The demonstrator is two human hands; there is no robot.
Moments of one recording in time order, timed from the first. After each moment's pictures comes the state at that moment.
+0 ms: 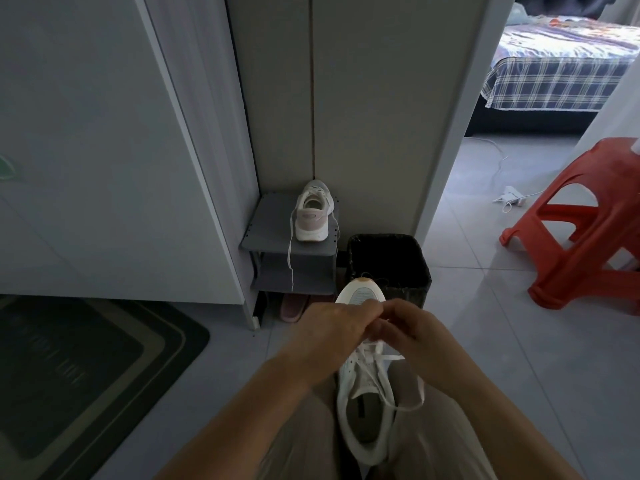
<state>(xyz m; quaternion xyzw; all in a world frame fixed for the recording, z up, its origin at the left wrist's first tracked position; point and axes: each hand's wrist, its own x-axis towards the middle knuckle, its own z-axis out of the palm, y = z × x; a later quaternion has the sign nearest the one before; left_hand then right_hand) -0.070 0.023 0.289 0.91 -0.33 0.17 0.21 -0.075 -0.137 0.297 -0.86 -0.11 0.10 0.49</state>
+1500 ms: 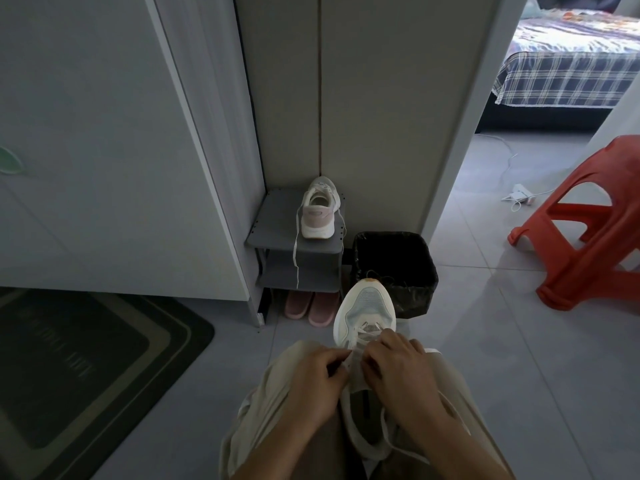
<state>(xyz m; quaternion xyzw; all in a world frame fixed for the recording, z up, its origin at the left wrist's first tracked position) -0.109 0.025 0.225 0.88 0.00 -0.02 0.47 -0.085 -0.116 0.216 -0.96 -0.20 -0.13 0.17</state>
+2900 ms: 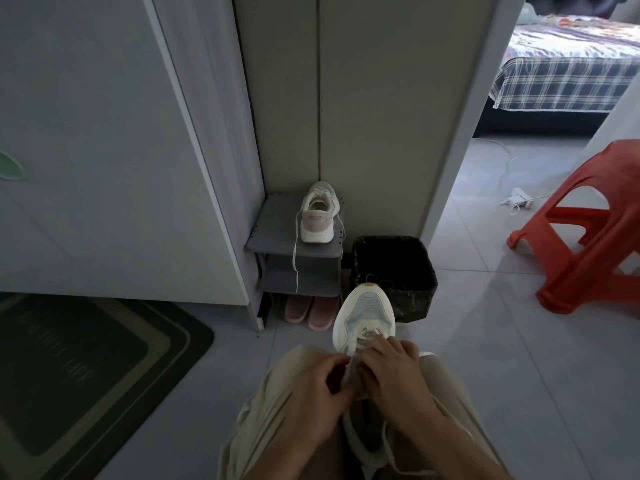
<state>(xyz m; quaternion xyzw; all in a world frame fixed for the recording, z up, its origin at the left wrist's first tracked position) -0.119 0.021 0.224 0.84 0.04 -0.05 0.54 -0.081 -0.117 0.203 -0.94 -0.21 -0.14 0.20</state>
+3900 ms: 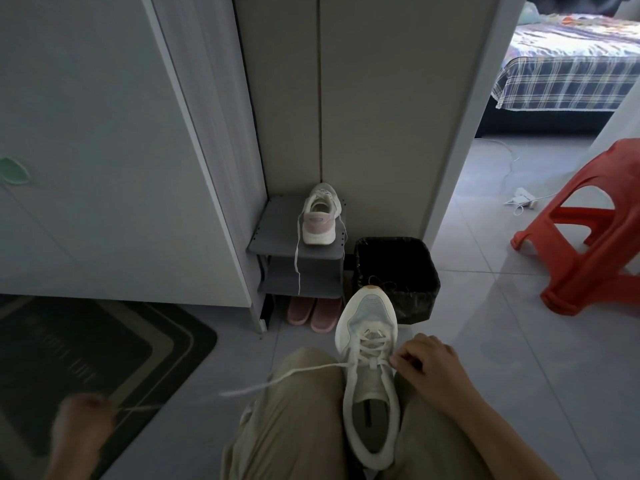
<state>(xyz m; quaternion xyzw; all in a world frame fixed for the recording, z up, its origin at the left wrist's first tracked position) -0.117 0.355 0.018 0.80 0.45 0.09 0.38 -0.060 -0.172 0.208 -0.95 -0.15 0.05 0.26</state>
